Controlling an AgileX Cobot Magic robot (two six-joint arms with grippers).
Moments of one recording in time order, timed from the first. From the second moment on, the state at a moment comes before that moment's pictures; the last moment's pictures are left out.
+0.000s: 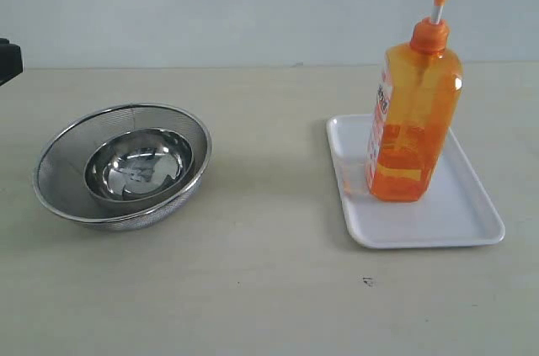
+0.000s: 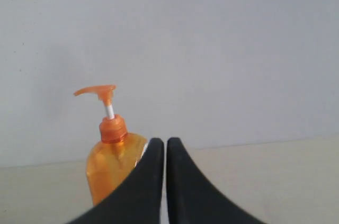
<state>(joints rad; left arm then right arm) -0.29 0.75 -0.49 1.75 -0.17 -1.55 0.10 0.11 -0.24 -0.03 0.11 0.20</state>
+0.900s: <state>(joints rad) -0.29 0.75 -0.49 1.75 -0.17 -1.55 0.05 0.01 -0.01 0.05 0.13 0.15</state>
